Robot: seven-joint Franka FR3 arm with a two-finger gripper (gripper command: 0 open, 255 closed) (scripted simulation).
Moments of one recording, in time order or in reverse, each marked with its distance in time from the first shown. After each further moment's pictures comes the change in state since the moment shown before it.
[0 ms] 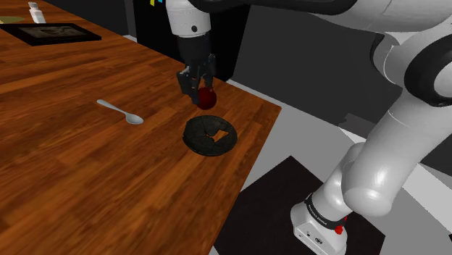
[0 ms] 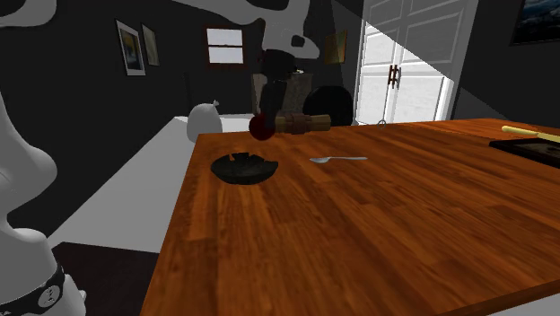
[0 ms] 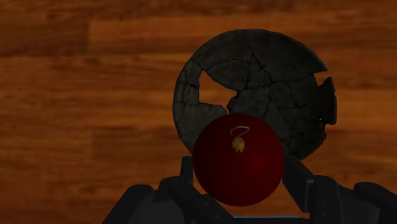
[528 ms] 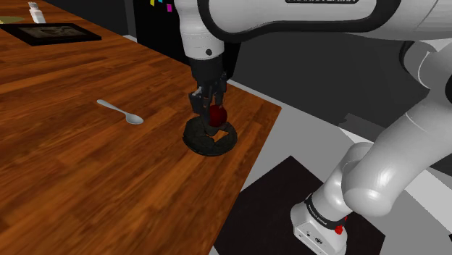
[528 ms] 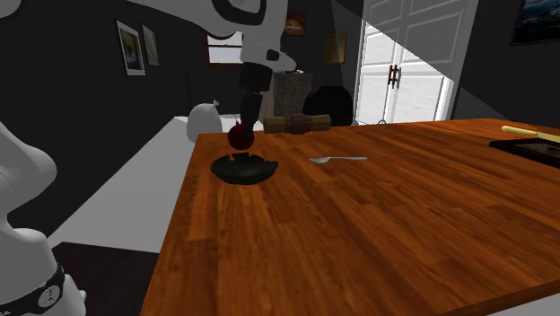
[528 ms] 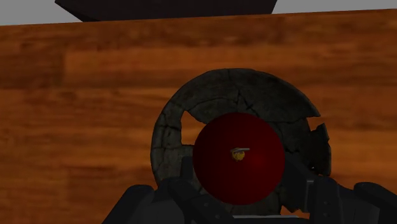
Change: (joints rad) arm 0.005 -0.158 0.010 -0.250 0.060 0.100 0.018
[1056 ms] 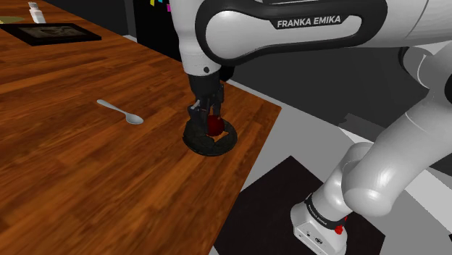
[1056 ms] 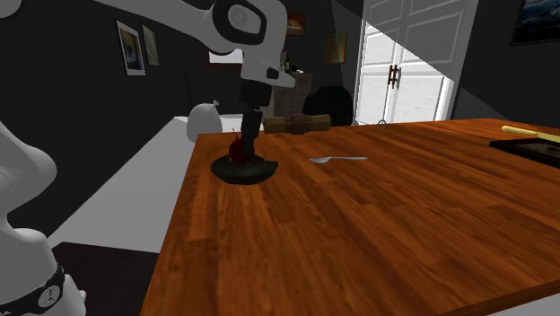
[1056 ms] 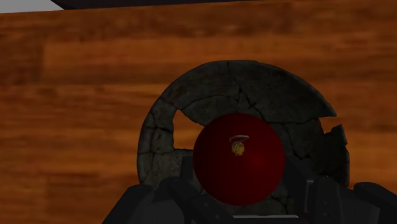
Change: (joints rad) arm 0.001 0.003 0.001 -0.090 0.000 0.093 0.007
